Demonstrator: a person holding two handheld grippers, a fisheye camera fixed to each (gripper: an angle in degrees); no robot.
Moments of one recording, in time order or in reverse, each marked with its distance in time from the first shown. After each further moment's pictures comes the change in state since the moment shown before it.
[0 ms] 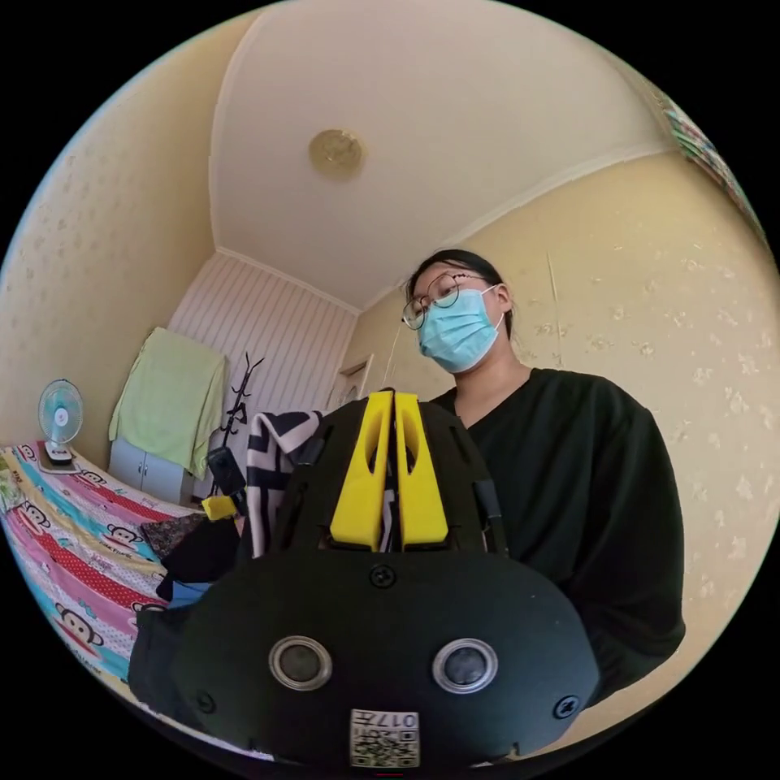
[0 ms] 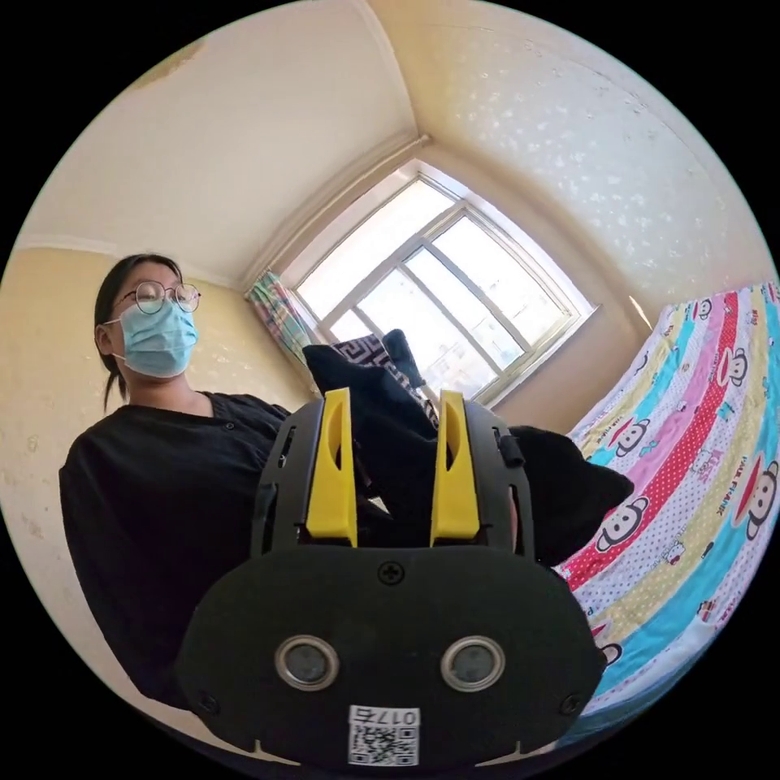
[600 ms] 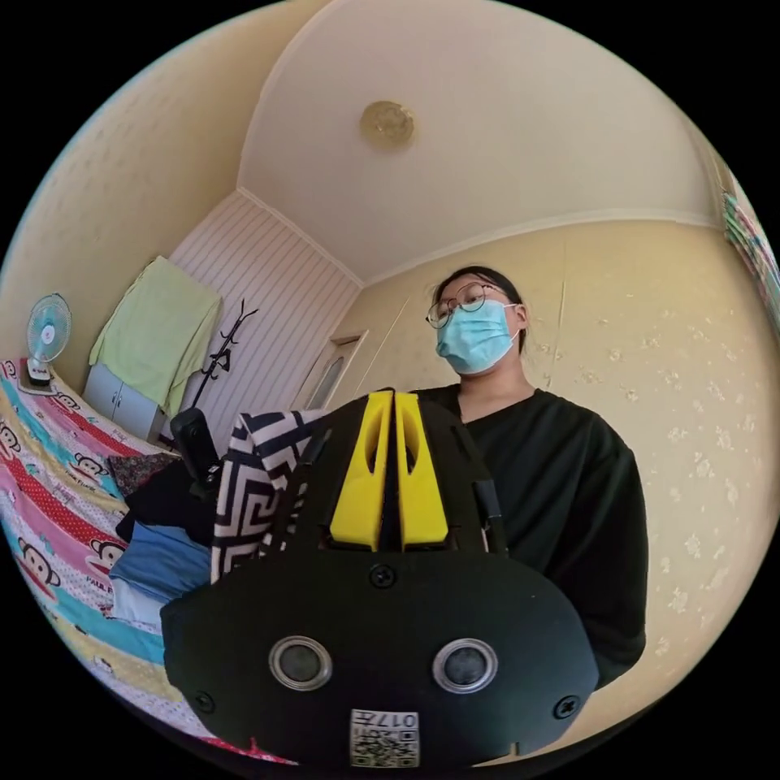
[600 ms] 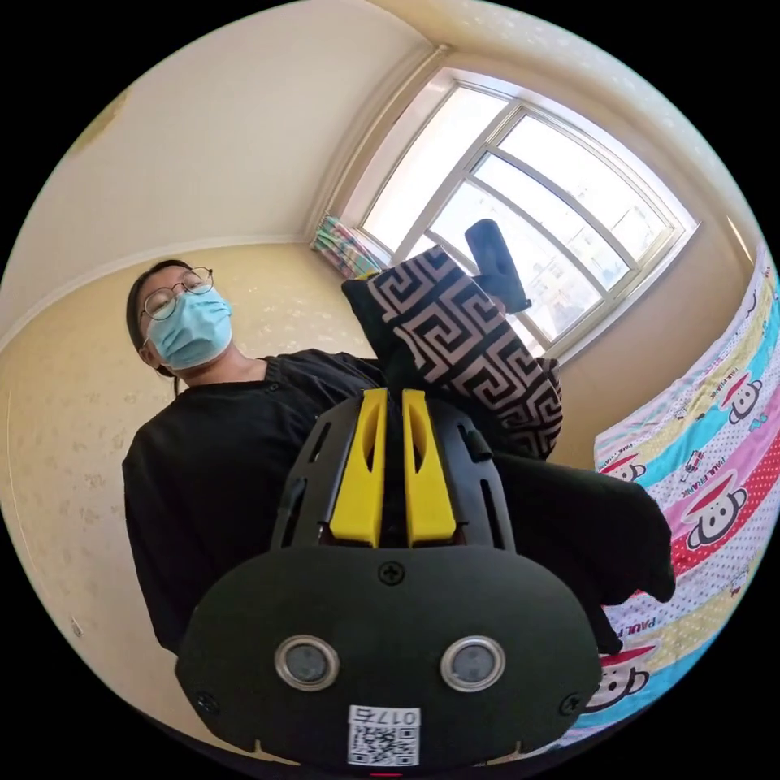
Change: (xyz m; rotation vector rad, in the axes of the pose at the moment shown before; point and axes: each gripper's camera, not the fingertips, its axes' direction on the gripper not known) left arm -0.129 0.067 0.015 -0.098 0.039 -0.191; right arm 0.076 -0.013 0.192 -0.270 -0.446 0.088
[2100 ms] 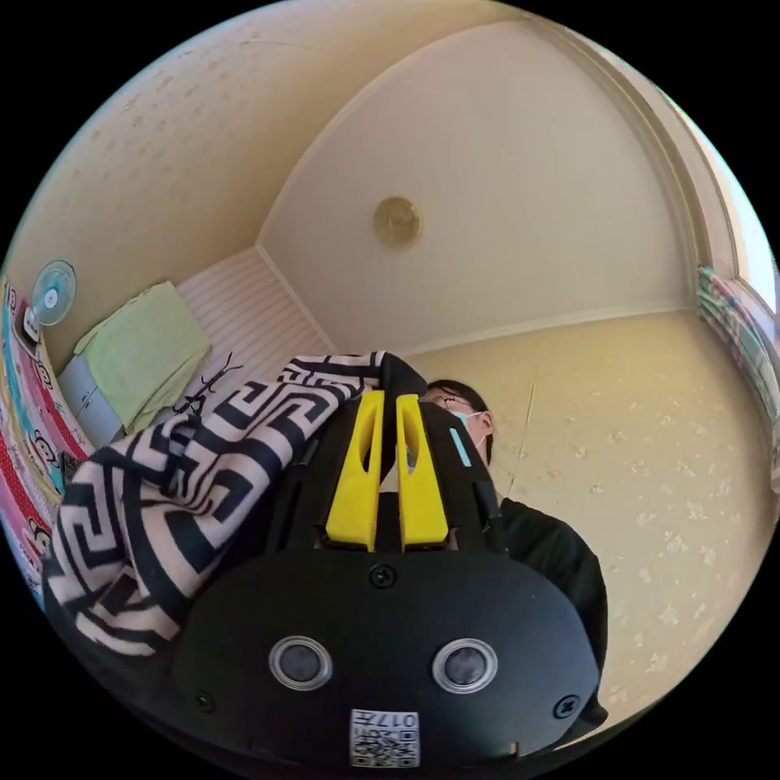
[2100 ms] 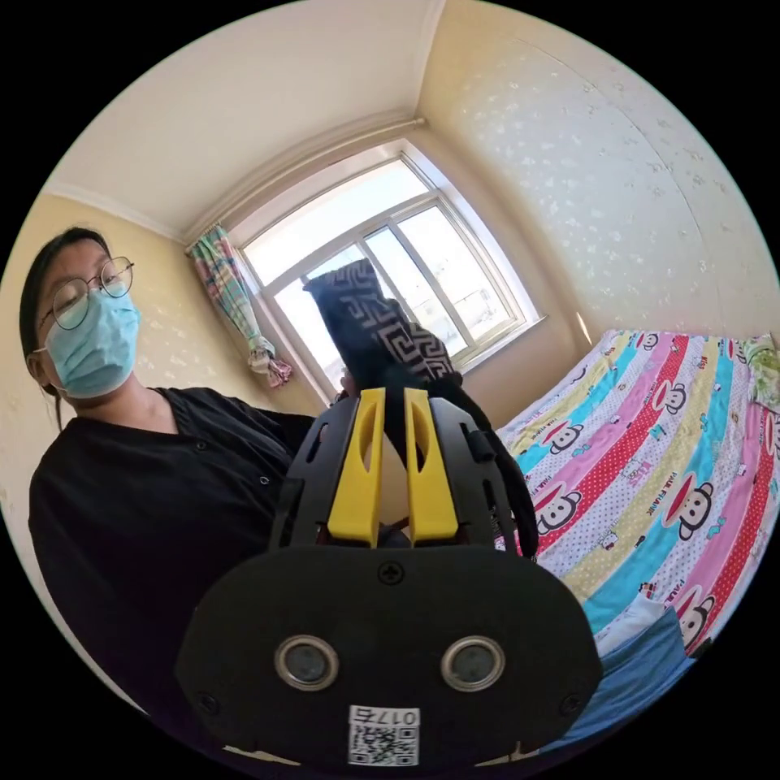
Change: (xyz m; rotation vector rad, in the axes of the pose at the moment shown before) left arm -0.059 -0.031 -0.089 0.286 0.168 -0.126; right arm 0.057 -0.127 0.148 0.171 0.743 -0.068
